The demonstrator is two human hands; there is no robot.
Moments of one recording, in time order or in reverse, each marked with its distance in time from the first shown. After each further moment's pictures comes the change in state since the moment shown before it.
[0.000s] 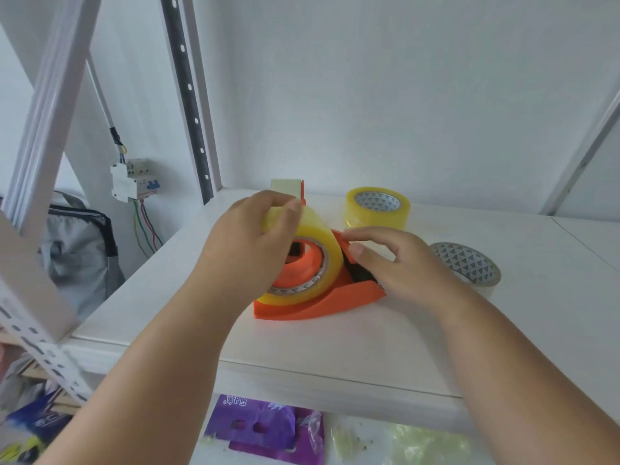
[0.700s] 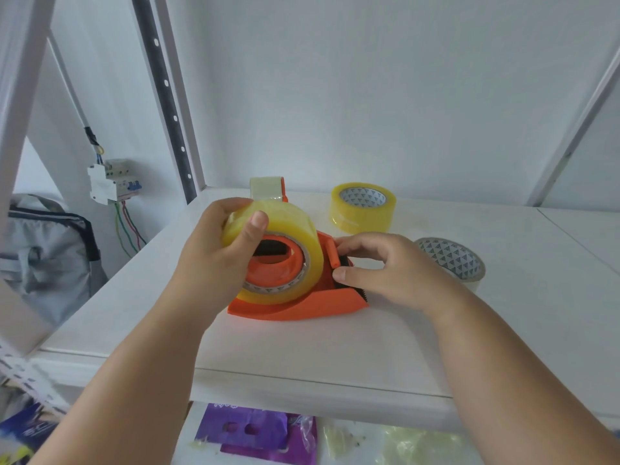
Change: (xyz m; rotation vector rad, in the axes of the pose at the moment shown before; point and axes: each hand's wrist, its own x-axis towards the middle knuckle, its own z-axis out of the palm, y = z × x) left_hand 0.002 -0.029 0.011 -0.304 0.010 -0.075; right_hand -0.004 0.011 -0.008 0.108 -0.118 0.075
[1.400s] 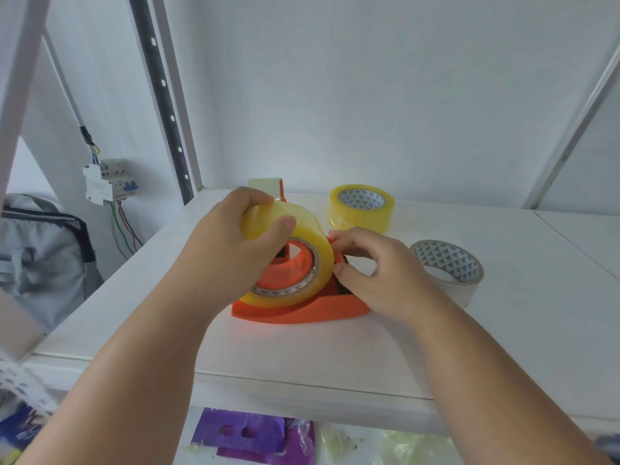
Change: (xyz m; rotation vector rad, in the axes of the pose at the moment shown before) left_hand 0.000 0.032 0.003 0.304 -0.051 0.055; right_hand -0.007 -0.011 0.015 -0.103 0.157 -0.096
